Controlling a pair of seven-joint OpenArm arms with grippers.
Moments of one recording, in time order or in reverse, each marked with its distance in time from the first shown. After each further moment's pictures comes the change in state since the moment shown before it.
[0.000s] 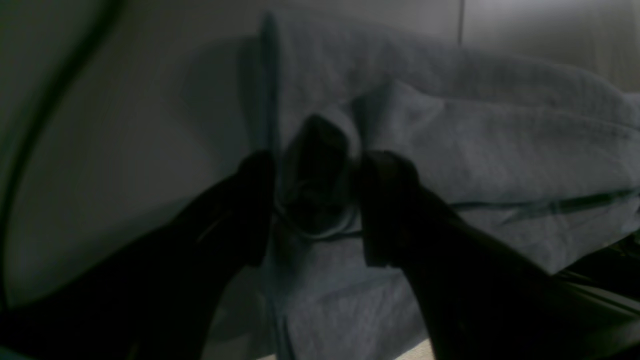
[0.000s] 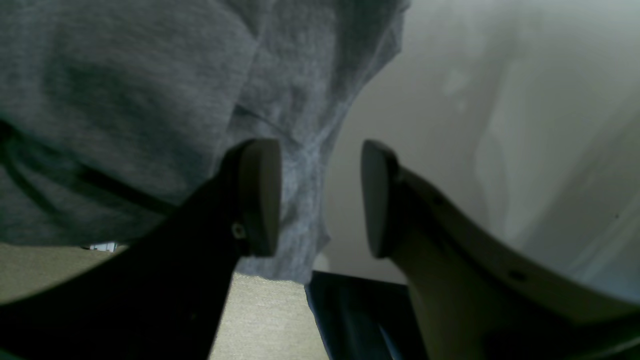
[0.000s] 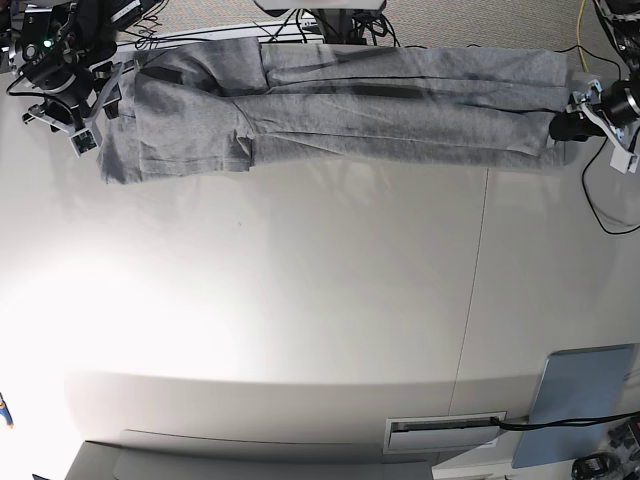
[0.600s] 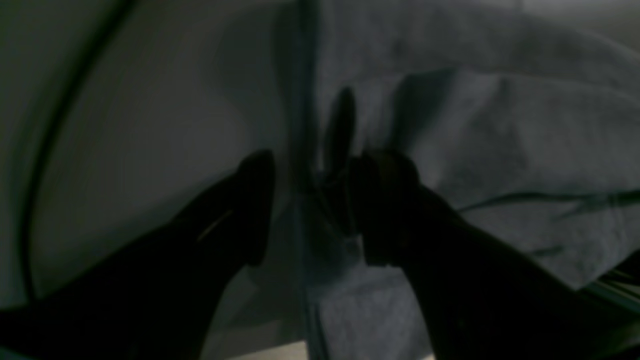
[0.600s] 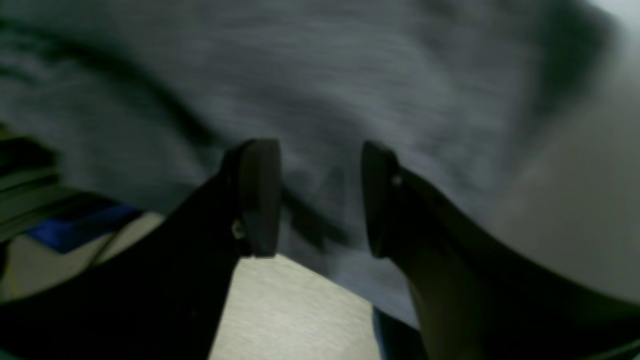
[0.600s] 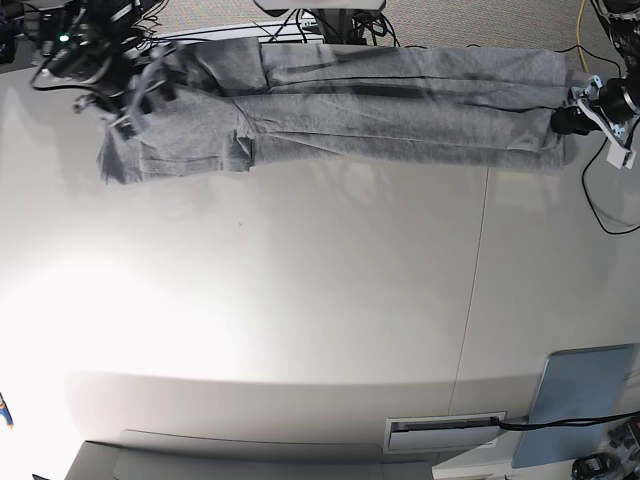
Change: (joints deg) left arm 0.0 0.9 0.0 0.0 8.7 0.4 -3.3; right arm 0.0 -3.4 -8.3 0.0 12.8 3.9 -2.8
